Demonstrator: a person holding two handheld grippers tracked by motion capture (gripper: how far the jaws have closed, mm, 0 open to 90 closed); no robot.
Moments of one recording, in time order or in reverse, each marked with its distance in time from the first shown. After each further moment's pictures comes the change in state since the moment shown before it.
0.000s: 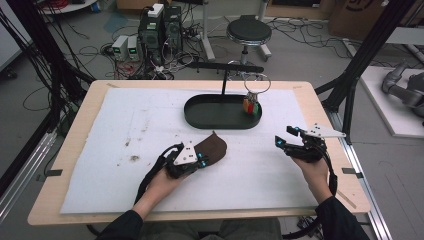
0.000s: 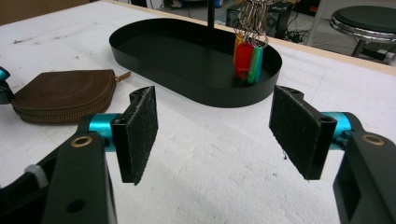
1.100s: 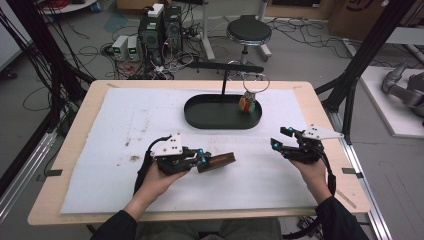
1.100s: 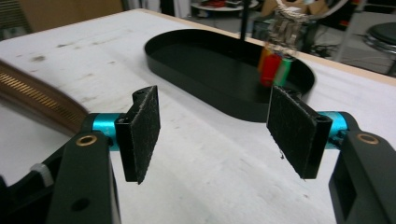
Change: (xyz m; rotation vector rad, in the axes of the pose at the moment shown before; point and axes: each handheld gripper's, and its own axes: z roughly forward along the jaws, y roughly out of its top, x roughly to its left) left arm 0.008 0.020 -0.035 -0.274 -0.189 -0.114; right arm 0.010 0.004 0.002 -0.035 0.118 -0.050
